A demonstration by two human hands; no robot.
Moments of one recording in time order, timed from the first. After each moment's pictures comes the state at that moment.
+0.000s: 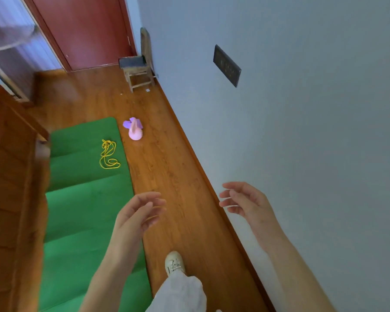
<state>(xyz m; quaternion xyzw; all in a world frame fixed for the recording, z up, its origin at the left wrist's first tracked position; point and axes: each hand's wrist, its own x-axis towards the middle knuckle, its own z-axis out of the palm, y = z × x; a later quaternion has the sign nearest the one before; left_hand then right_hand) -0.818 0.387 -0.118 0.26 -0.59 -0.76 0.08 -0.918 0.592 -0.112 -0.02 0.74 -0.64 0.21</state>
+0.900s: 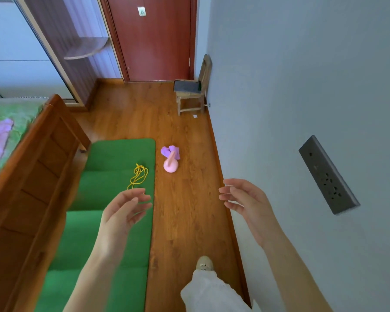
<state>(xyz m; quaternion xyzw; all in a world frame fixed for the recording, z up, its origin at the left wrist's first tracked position) -1.095 0.143 -0.117 0.37 -0.56 -0.71 0.23 -1.263 0.324 -0.110 -0.11 0.69 -0.65 0.30</state>
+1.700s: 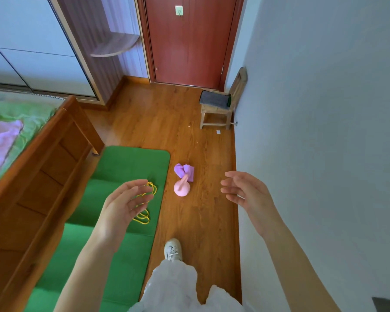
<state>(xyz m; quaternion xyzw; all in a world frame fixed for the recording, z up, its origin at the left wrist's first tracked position) -1.306 -0.042 -0.121 0.42 -0.49 -0.72 0.25 -1.507 0.112 -0.113 -0.15 0.67 -0.62 0.37</state>
